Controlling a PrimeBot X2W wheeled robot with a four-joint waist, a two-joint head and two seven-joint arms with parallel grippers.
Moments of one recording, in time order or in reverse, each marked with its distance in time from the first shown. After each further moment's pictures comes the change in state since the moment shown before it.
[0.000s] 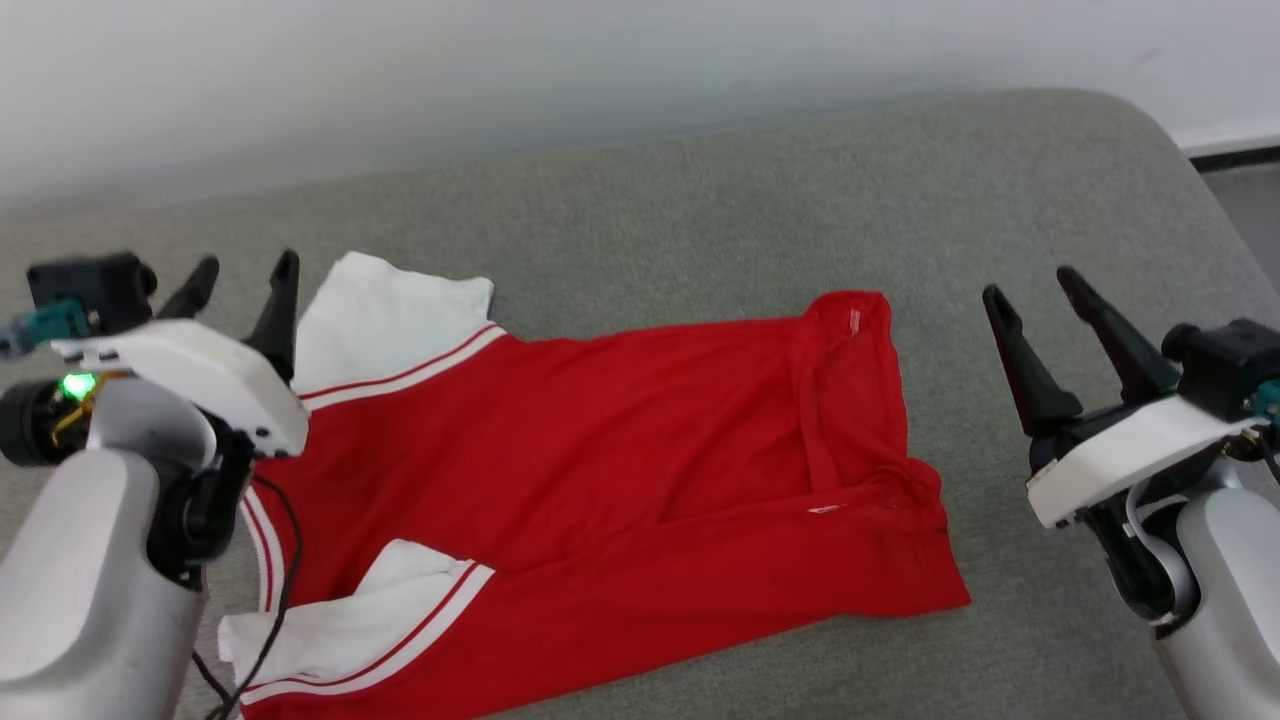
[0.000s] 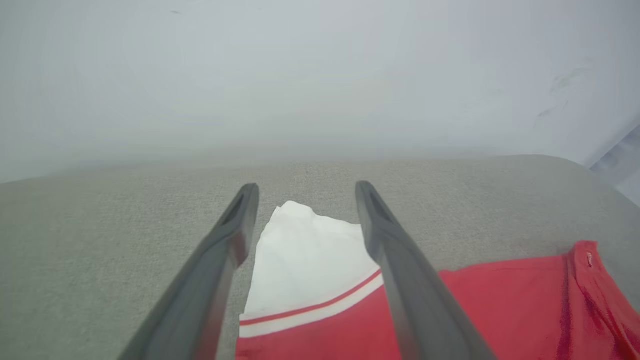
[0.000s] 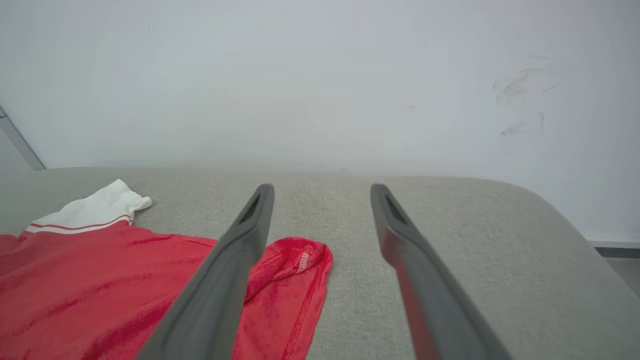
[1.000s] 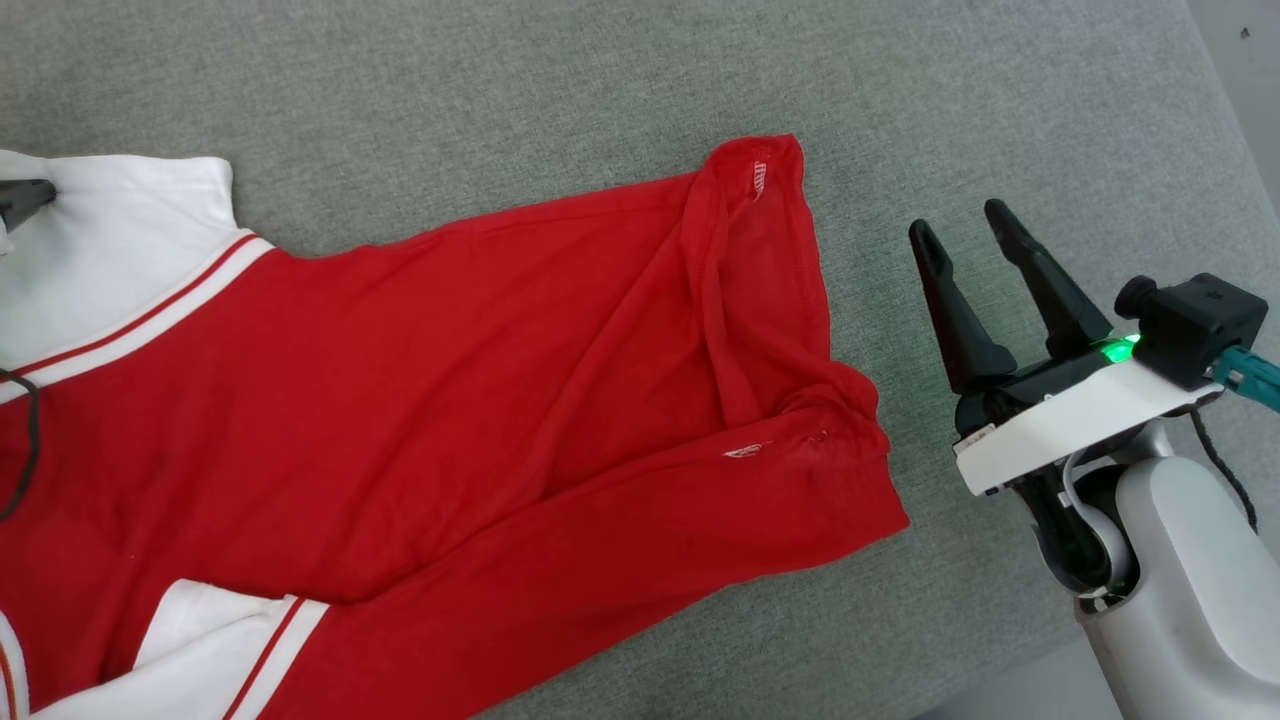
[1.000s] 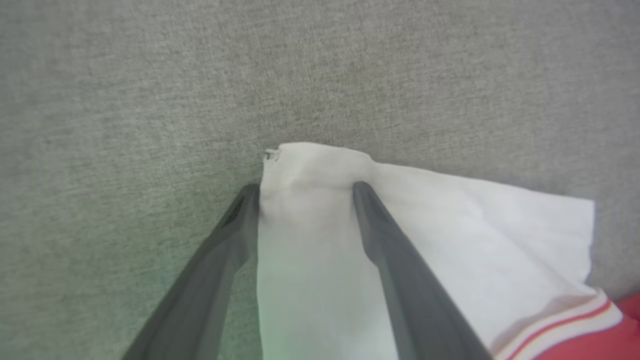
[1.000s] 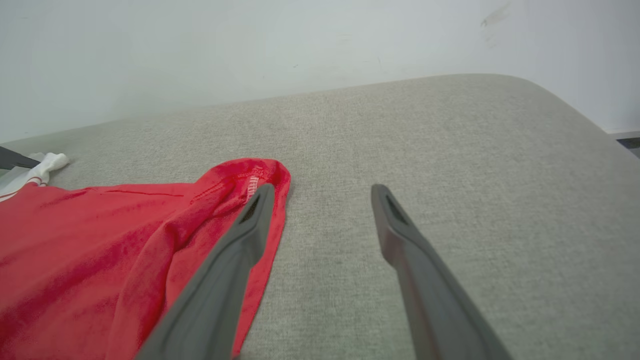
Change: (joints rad) left arm -0.488 0.283 -0.057 0.245 -0.117 0.010 0.874; right arm -0.048 0.132 -0.020 -0.151 -0.002 0.000 0.026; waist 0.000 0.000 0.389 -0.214
